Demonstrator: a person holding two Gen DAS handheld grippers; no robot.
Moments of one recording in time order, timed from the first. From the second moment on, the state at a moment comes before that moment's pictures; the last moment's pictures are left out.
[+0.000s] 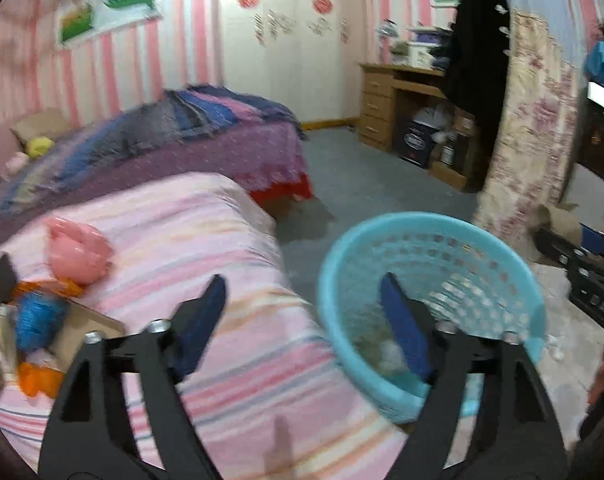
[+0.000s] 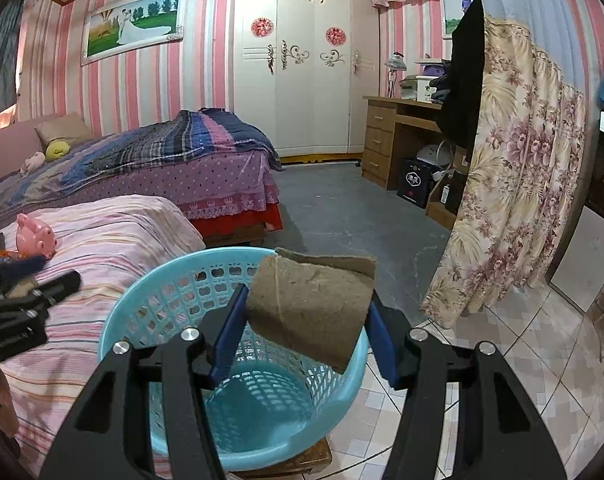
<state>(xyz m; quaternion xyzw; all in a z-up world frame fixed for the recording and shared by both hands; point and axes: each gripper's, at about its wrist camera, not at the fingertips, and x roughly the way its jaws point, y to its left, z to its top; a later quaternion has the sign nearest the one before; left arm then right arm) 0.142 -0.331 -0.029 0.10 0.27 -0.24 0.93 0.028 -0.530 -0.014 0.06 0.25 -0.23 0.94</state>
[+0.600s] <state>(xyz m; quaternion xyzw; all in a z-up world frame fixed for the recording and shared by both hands) 0.147 -0.231 -0.008 0.06 0.24 -0.14 0.96 0.056 -0.503 -0.032 0.04 0.26 -0.21 0.94</state>
